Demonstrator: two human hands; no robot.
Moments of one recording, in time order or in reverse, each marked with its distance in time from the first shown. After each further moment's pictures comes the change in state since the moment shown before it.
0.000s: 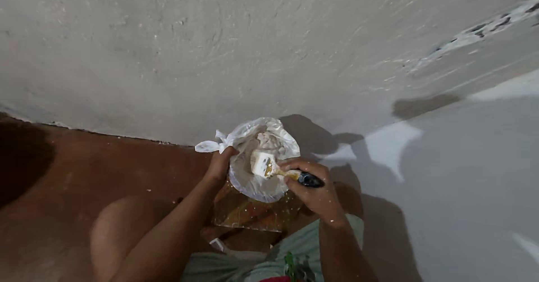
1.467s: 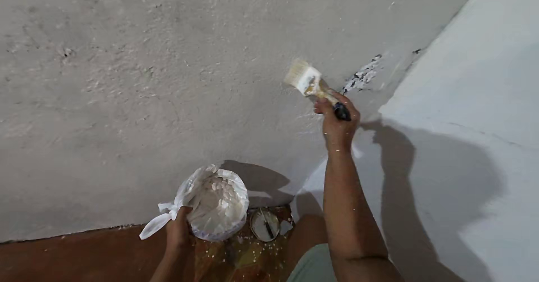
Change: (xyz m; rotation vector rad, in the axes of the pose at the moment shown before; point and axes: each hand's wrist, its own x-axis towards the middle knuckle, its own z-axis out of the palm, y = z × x) left_hand 0.005 0.015 0.002 -0.112 0.323 0.098; right_hand 0.151 -0.062 -0.157 -0.353 0.803 -0.249
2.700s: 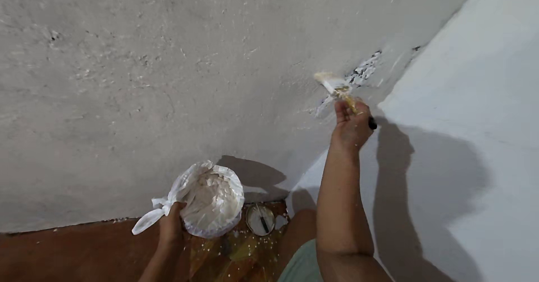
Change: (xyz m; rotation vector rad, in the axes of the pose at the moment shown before) left_hand -0.003 0.002 -0.006 -0.006 -0.022 0.019; right_hand 0.008 -0.001 -0.010 0.557 0.561 0.389
